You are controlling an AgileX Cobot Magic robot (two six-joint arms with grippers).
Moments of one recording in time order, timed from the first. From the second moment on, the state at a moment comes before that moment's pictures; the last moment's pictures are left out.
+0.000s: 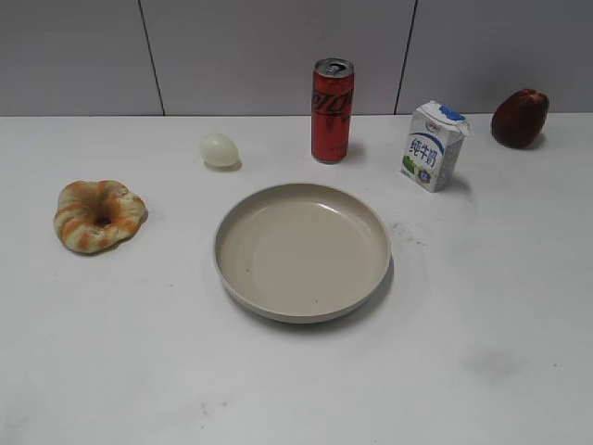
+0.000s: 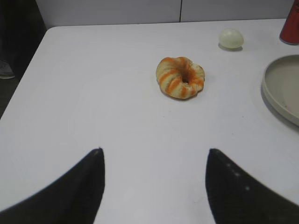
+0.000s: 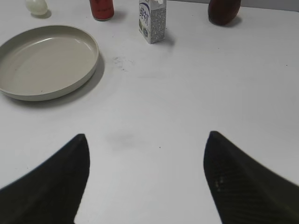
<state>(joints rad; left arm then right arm) -0.12 -0.01 -0.50 -0.07 1.06 0.08 0.14 -0.01 -0.42 0.08 0.95 -0.05</state>
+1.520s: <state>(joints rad) -0.12 1.20 -0.92 -0.25 0.85 0.35 0.14 -0.01 -0.42 0.08 0.95 -0.05</state>
